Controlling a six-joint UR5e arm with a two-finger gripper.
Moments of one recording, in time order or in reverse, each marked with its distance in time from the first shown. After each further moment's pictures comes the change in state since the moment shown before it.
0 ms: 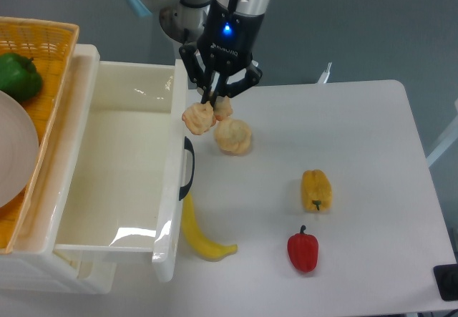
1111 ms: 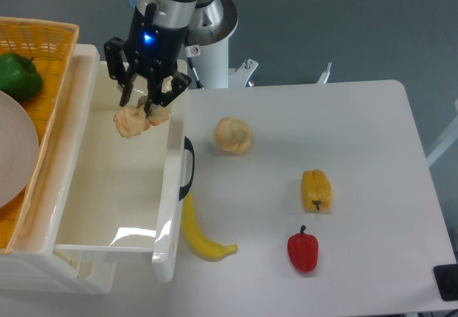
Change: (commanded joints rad) arm -0.155 -0.021 -0.026 0.000 -0.014 -0.002
